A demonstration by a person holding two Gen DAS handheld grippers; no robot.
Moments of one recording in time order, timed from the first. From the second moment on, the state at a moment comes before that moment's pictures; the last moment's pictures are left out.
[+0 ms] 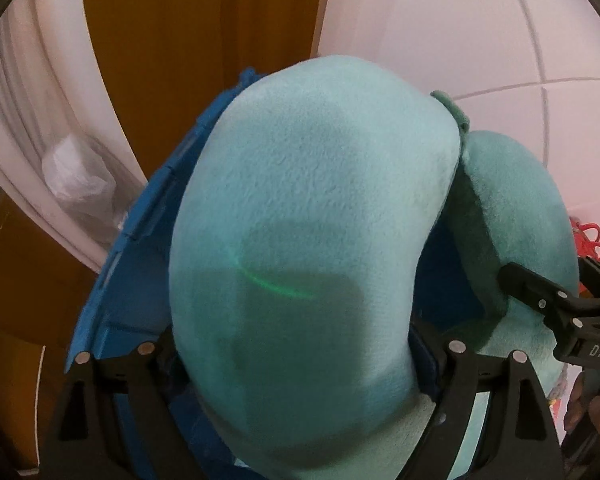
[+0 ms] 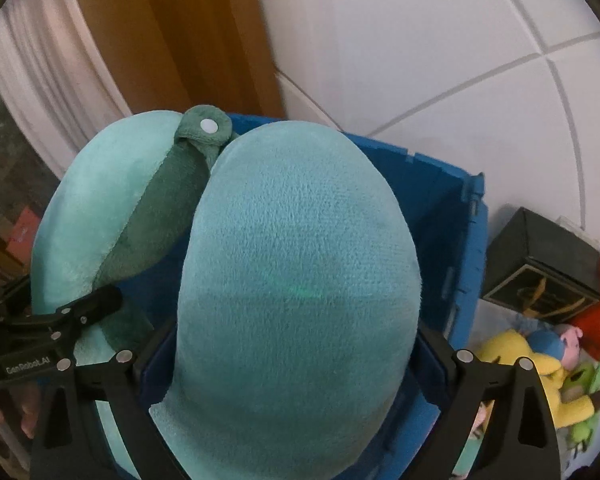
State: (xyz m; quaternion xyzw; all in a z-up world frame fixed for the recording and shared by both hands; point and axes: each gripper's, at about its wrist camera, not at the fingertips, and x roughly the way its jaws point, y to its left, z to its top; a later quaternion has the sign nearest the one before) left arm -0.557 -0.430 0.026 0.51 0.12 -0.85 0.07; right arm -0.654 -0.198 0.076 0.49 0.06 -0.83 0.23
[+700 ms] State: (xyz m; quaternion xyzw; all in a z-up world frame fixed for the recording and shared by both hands) left arm -0.583 -0.421 0.008 0.54 0.05 -0.83 0.09; right arm -0.666 -0.210 0.053 0.50 0.10 -0.84 0.19
